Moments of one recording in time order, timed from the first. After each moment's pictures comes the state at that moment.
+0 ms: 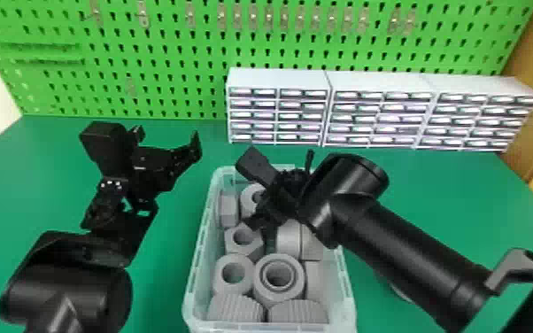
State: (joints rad) left arm -0.09 0.14 -0.12 -1.71 0.19 0.06 -0.04; right arm -0.79 -0.09 0.89 -0.99 -0.08 0.67 0.42
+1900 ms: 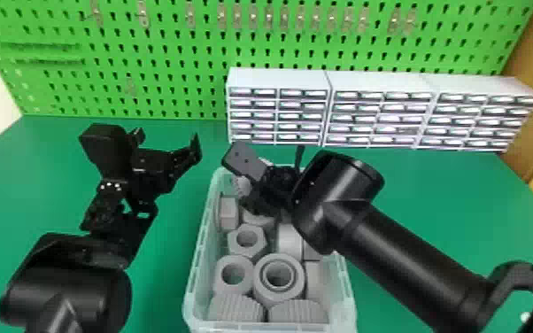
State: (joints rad) left arm -0.08 0.14 -0.12 -1.71 0.19 0.06 -0.05; right arm -0.74 -0.10 0.87 -1.17 0.04 0.70 0.34
